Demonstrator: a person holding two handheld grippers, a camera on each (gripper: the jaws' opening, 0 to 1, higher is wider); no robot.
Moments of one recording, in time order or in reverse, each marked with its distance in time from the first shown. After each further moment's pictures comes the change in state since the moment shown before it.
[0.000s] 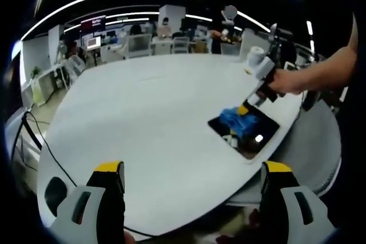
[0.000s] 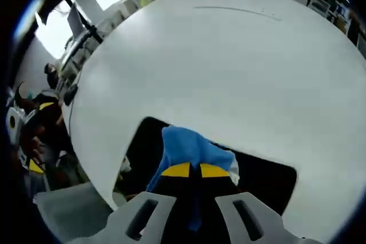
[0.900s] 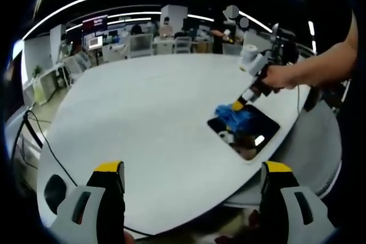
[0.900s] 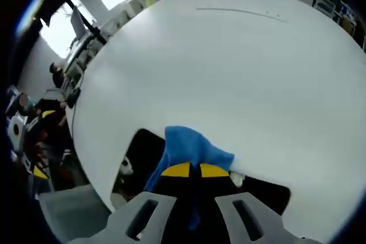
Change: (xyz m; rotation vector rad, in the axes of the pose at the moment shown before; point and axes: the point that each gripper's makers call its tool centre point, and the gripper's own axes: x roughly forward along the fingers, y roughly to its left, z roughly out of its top) left arm 0.001 -0.006 0.000 -0.009 -0.002 0.016; right arm 0.001 -0.013 0.007 -0.014 0.003 0.053
